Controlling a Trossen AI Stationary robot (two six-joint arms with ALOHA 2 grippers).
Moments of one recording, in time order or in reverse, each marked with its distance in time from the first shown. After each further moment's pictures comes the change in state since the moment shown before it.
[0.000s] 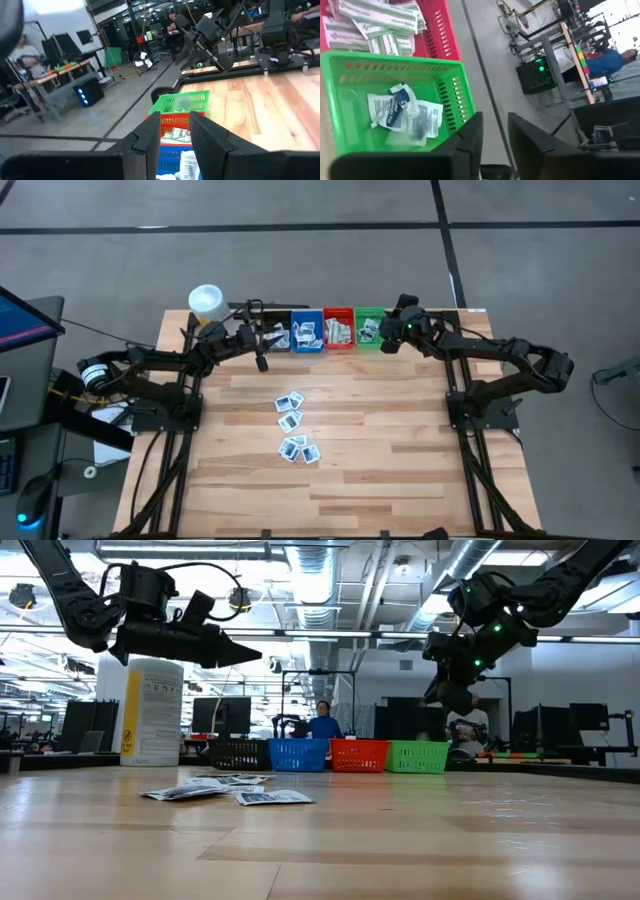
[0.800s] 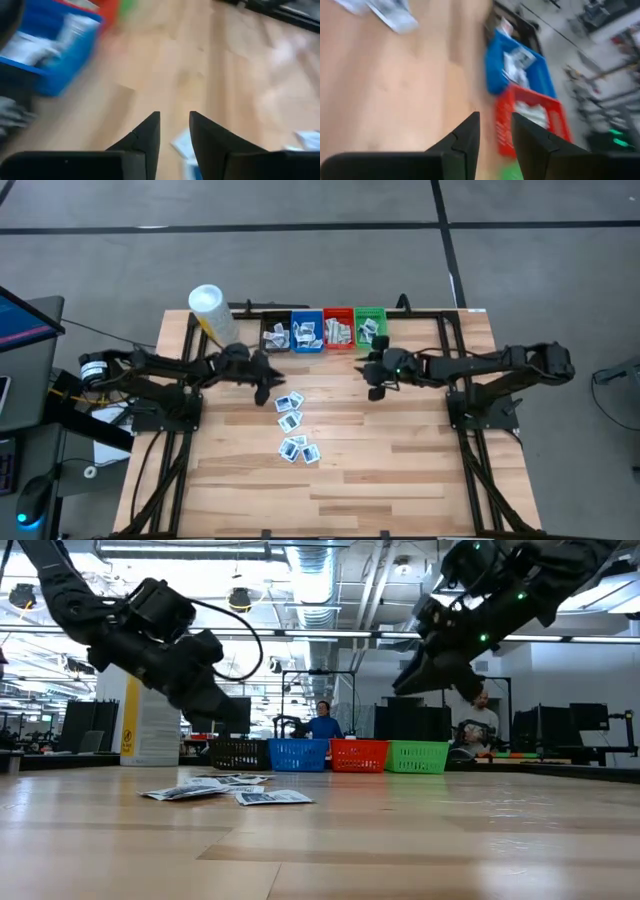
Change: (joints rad) left arm -0.218 0.000 -0.015 -0.496 0.000 -0.388; right arm 0.459 0.000 0.000 -0.071 -0.059 0.226
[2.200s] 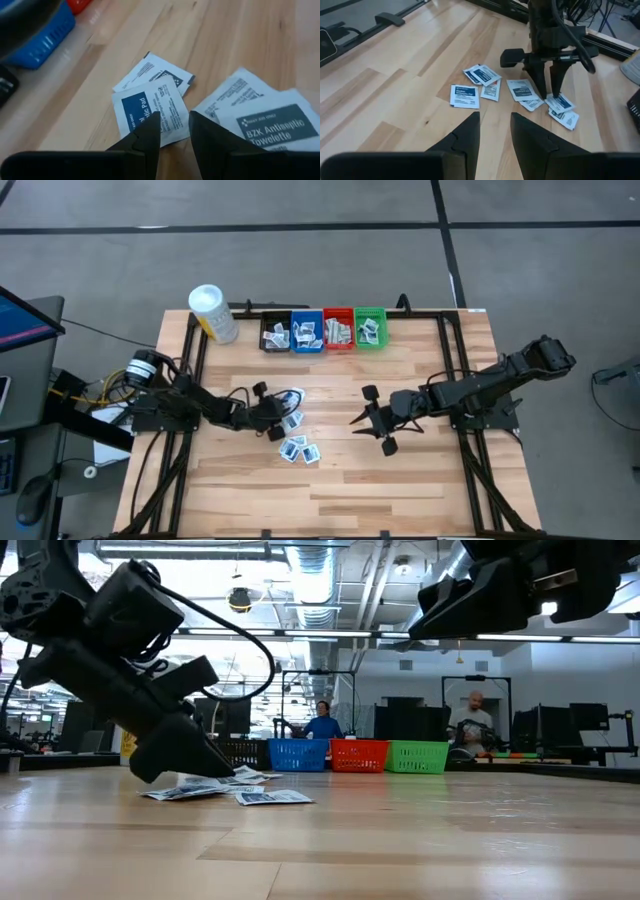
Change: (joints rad) left arm -0.666 0.411 0.069 0.067 -0.912 -0.114; right arm 0.423 0.000 0.000 0.076 -0.267 0.352
